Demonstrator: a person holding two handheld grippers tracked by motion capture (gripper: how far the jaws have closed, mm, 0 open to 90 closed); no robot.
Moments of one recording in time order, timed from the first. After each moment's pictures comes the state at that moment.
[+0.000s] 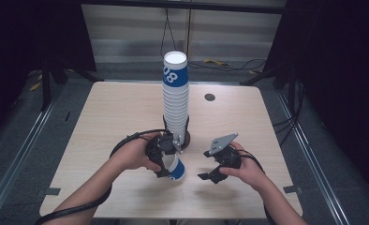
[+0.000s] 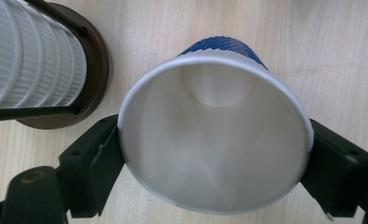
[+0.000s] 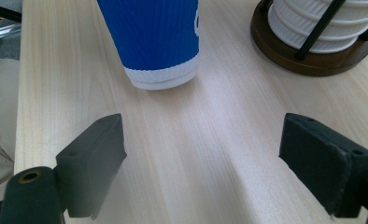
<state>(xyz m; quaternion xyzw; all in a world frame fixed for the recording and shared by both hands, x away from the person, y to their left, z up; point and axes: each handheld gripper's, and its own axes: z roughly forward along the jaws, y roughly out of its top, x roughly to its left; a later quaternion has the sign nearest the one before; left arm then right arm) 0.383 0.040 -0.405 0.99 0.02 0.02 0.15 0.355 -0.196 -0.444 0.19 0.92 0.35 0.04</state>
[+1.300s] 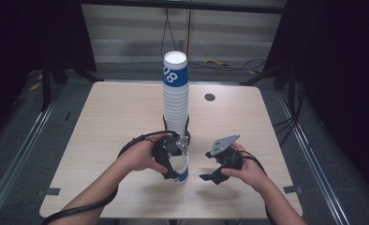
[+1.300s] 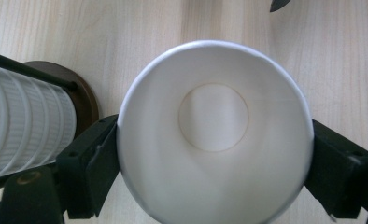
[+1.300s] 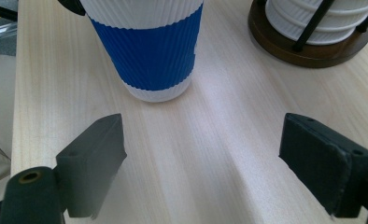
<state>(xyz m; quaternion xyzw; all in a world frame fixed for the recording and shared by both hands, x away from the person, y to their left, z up) 0.382 0.027 -0.410 0.98 -0.01 0.01 0.22 0.353 -0.200 -0.447 0.19 0.92 0.35 0.05</state>
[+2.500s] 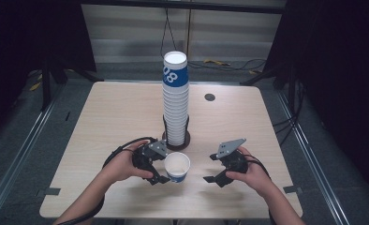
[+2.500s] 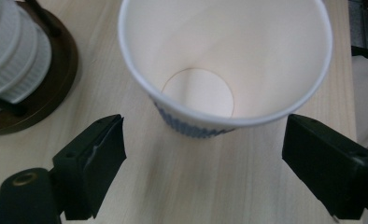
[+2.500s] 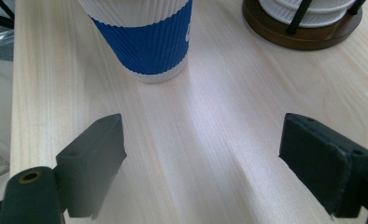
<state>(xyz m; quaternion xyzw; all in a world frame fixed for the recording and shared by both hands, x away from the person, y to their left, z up) 0.380 0.087 -0.447 0.94 0.07 -0.03 0.32 0.343 -0.215 -0.453 0.21 0.91 0.36 0.05</state>
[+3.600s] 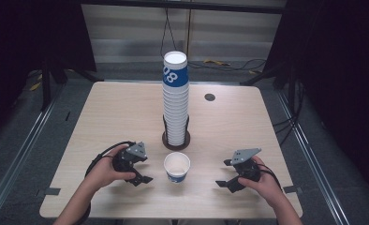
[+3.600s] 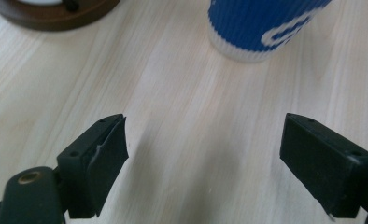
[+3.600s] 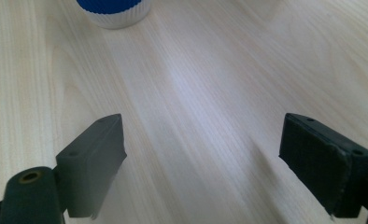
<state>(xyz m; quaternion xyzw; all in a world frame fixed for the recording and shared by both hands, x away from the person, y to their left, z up) 0.381 0.145 -0.478 0.94 0.13 -0.01 0.32 0.326 -0.259 -0.481 0.27 0.89 0.35 0.08</state>
